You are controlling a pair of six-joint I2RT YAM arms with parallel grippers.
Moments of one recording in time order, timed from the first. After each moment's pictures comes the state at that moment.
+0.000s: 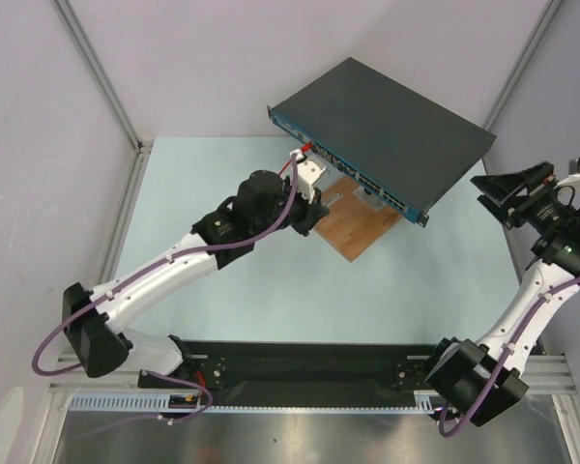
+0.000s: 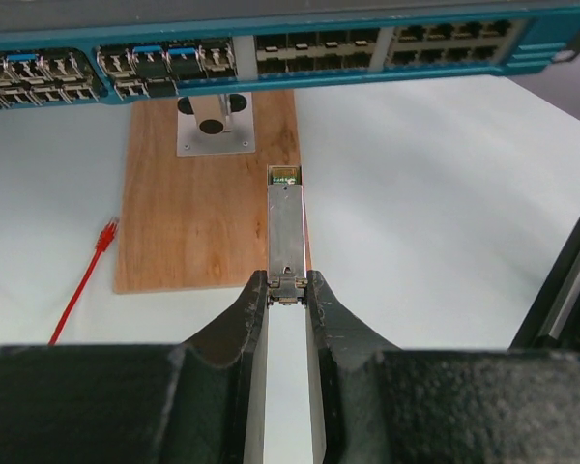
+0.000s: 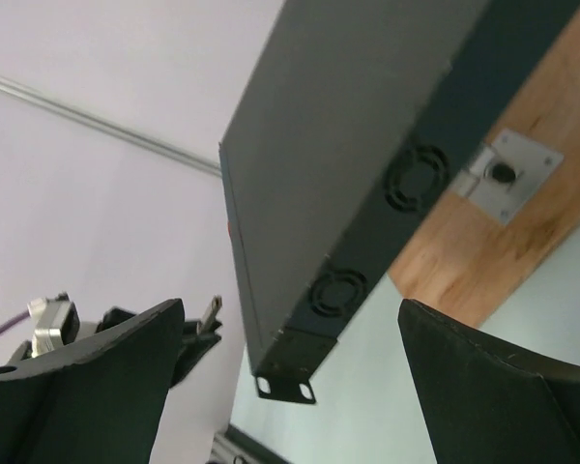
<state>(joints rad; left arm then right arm) -0.86 1.34 1.26 -0.21 0.07 -0.04 -0.76 1.03 1.16 -0.39 -1.23 0.72</state>
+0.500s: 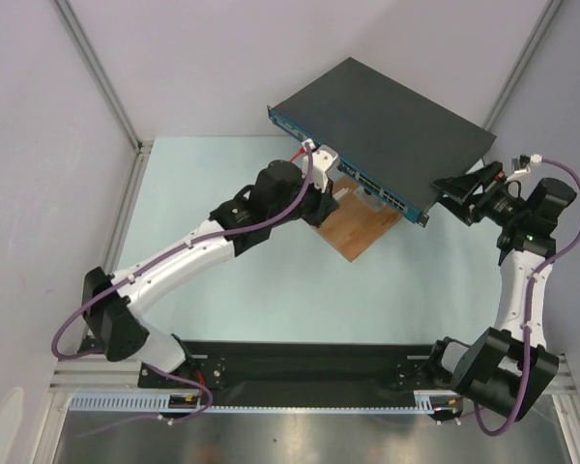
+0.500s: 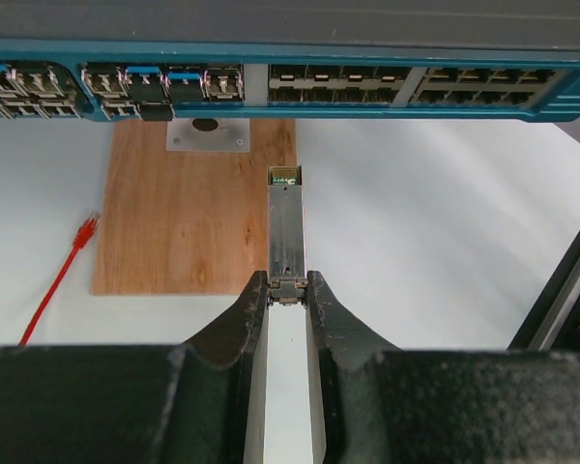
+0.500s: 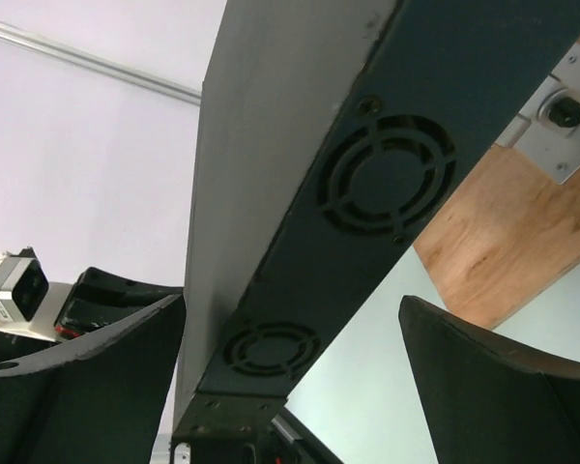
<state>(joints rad) -0.86 1.48 1.39 -0.25 0.05 -0.12 -0.49 1.12 0.96 -0.12 -1.12 0.81</state>
